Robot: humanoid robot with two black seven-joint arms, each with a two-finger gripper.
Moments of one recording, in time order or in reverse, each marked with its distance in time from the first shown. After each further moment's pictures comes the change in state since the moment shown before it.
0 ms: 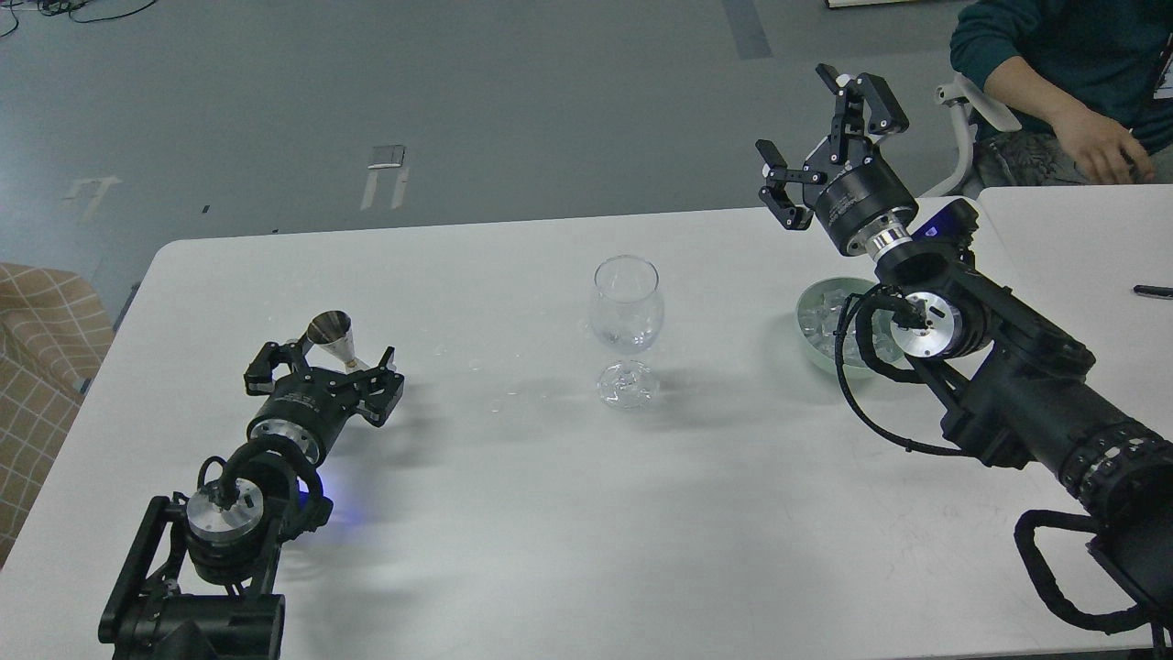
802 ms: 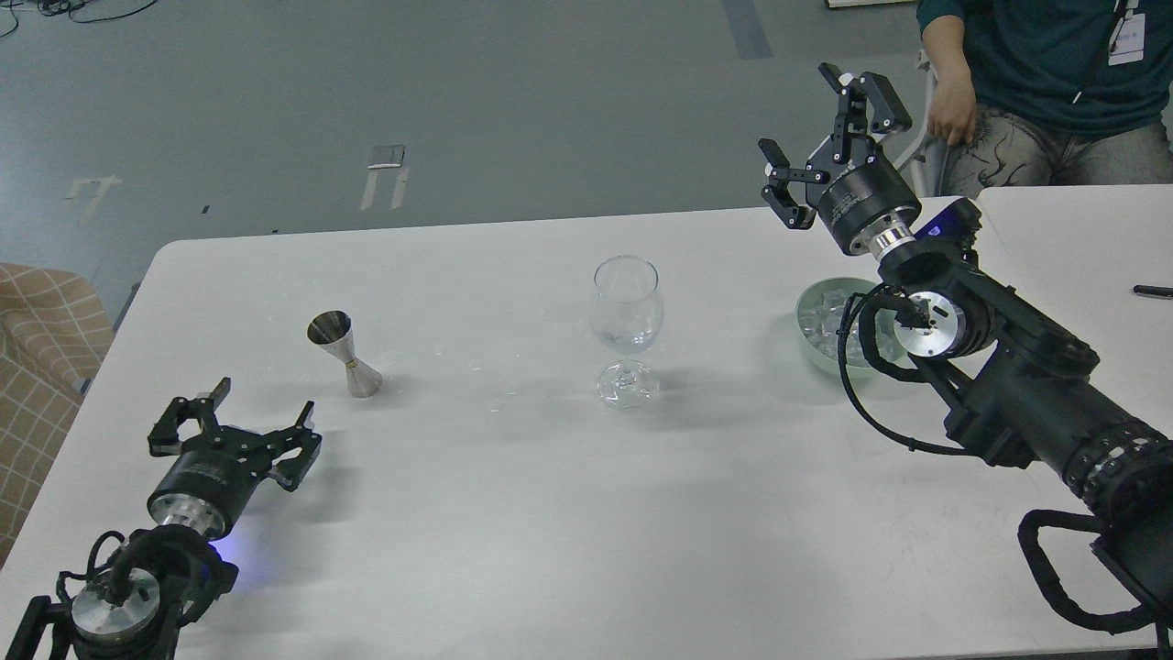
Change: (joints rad) left arm 0.191 0.173 -0.137 -0.013 -0.021 -0.265 0.064; right arm 0.001 -0.014 -0.001 0.006 0.000 0.000 -0.002
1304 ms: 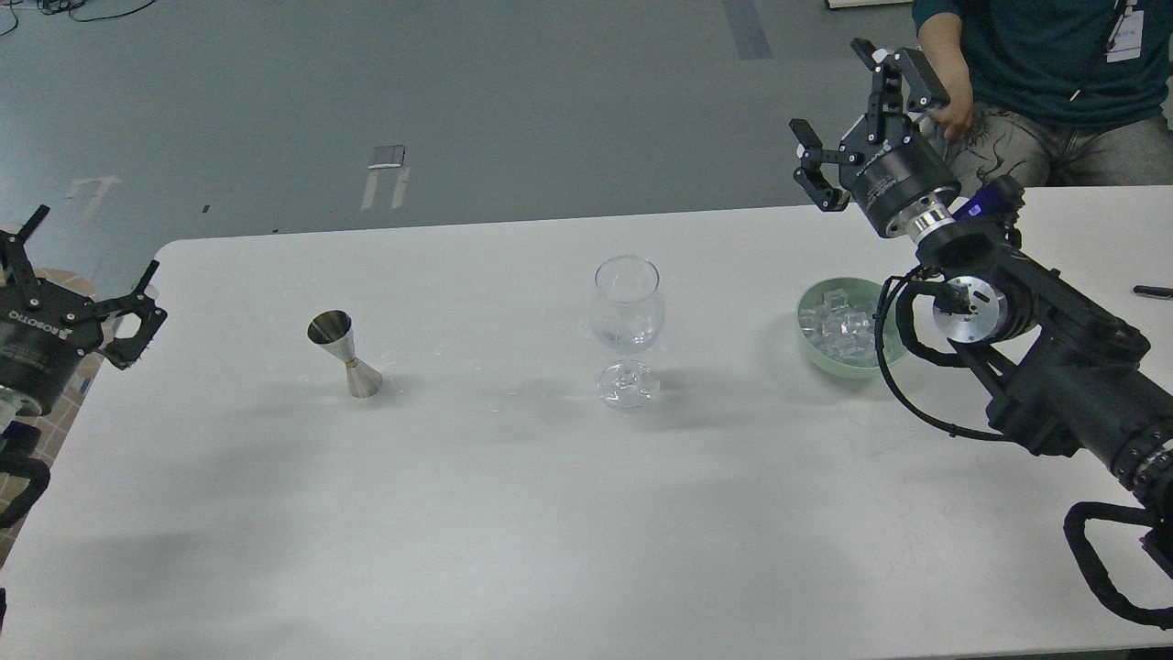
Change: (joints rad) left arm -0.291 0.317 -0.007 0.073 0.203 -0.220 -0.057; right arm 0.008 -0.139 -0.074 0.101 -0.002 -0.009 -0.001
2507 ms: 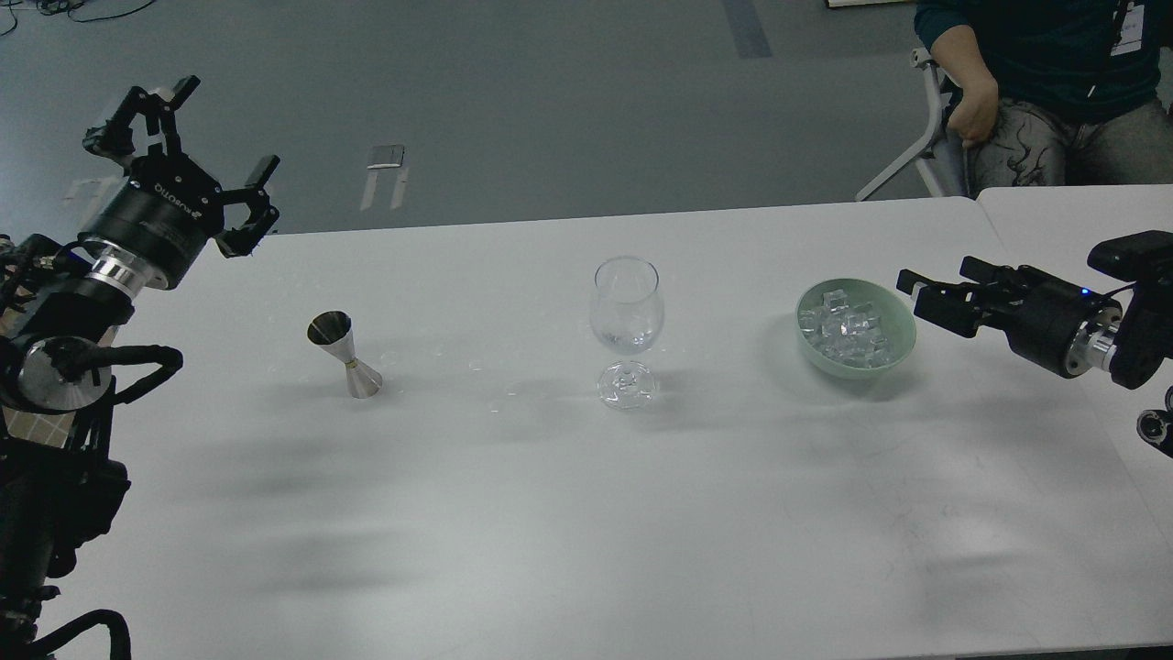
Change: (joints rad) left arm -0.238 -0.108 0.204 0.061 0.281 0.000 -0.115; right arm -0.165 -0.473 -0.348 0.297 -1.319 -0.451 -0.011
